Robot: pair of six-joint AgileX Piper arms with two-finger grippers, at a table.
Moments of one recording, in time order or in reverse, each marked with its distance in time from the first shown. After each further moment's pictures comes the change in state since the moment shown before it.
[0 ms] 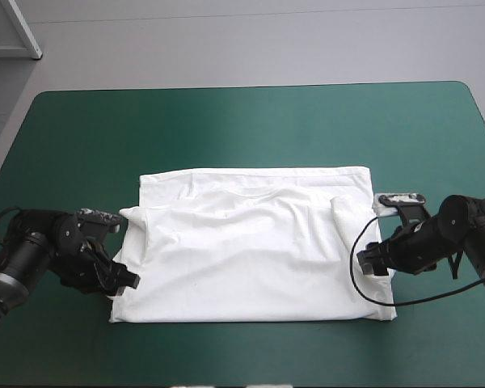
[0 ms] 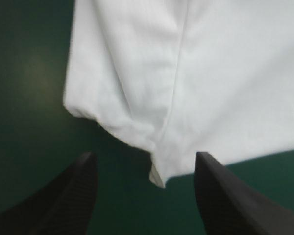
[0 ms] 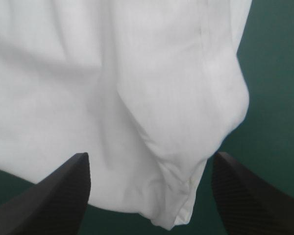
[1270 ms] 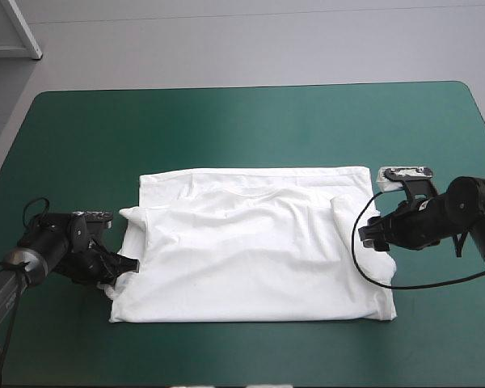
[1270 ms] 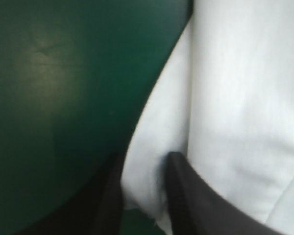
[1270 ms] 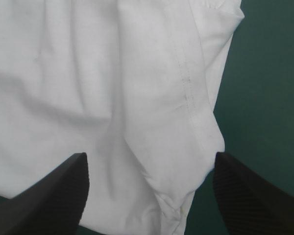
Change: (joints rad) left arm 0.111 0.198 0.131 0.044 -0.329 -0.129; right arm 0.000 0.001 -0.126 -0.017 -0.001 0.025
